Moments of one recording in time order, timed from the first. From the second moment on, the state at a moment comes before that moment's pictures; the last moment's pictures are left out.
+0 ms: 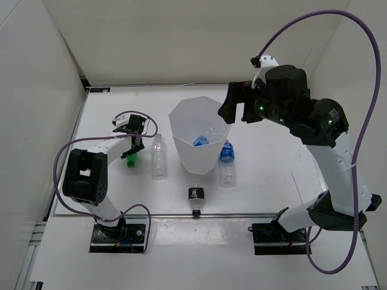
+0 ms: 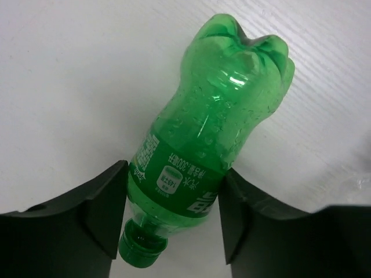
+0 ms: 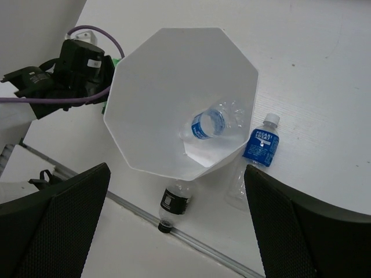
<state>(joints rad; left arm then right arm) -0.22 1.65 0.99 -0.49 -0.56 -0.66 0.77 1.42 2.17 -1.24 0.12 0.39</state>
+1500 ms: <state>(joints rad) -0.86 1.45 1.84 -0.64 -0.60 -0.49 0.29 1.41 1.05 -0.80 -0.33 0.56</state>
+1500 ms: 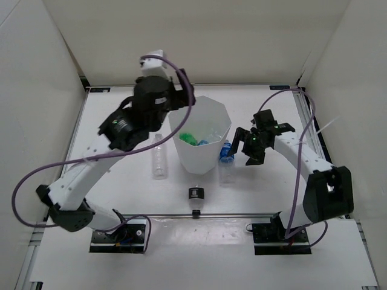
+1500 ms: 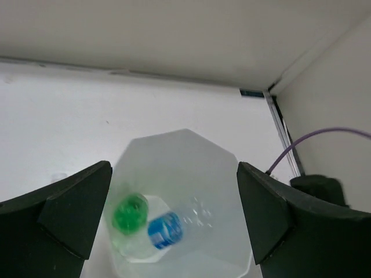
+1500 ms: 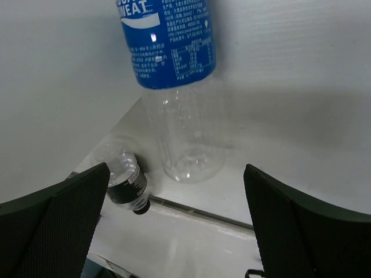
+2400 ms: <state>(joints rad) -0.51 1.00 1.02 -0.87 -0.73 -0.94 0.21 1.37 1.26 -0.92 -0.22 0.53</state>
